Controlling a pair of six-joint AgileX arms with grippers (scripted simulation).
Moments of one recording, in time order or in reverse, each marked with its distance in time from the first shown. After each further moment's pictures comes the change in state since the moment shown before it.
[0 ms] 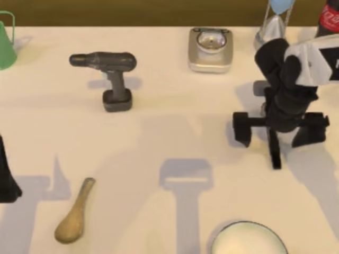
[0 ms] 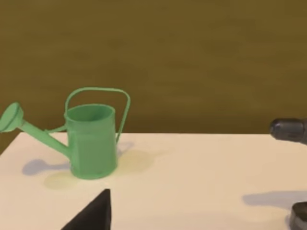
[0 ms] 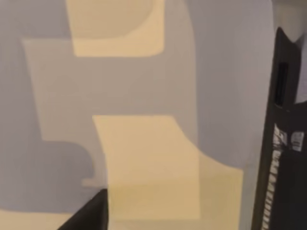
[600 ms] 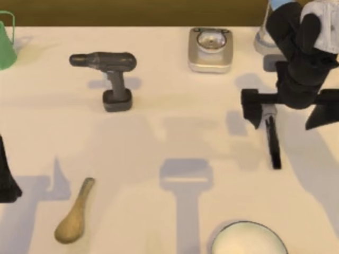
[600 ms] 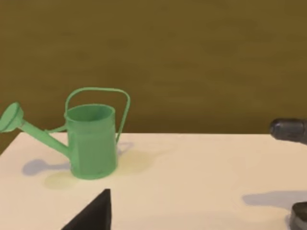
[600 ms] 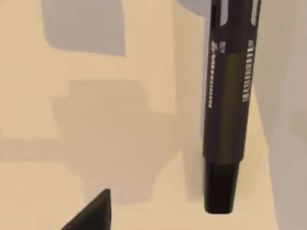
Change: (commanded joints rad) left arm 0.000 0.000 0.000 0.000 0.000 0.000; right arm 0.005 -0.159 0.116 -0.283 -0.001 0.003
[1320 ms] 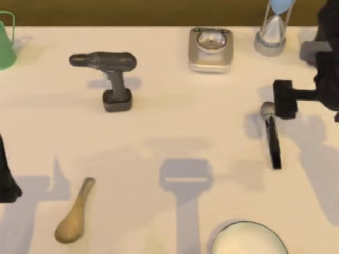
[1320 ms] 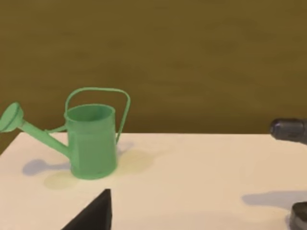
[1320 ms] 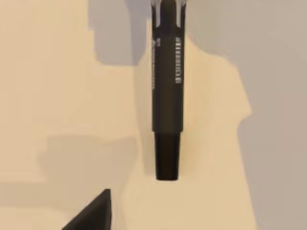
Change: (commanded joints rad) left arm 0.000 0.000 0.000 0.000 0.000 0.000; right arm -0.061 -0.342 -0.283 0.162 -0.002 -0.065
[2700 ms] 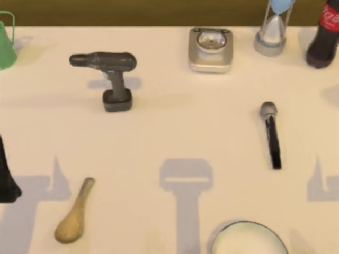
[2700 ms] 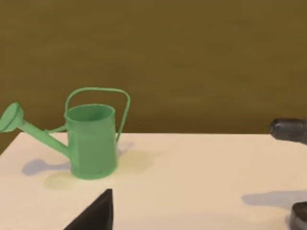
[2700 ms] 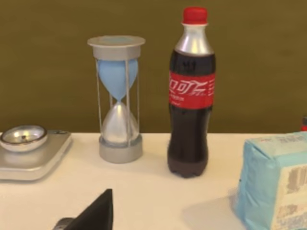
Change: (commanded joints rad) left arm 0.000 0.000 0.000 0.000 0.000 0.000; right arm -0.273 -1.706 -1.245 0.818 -0.027 -0.299
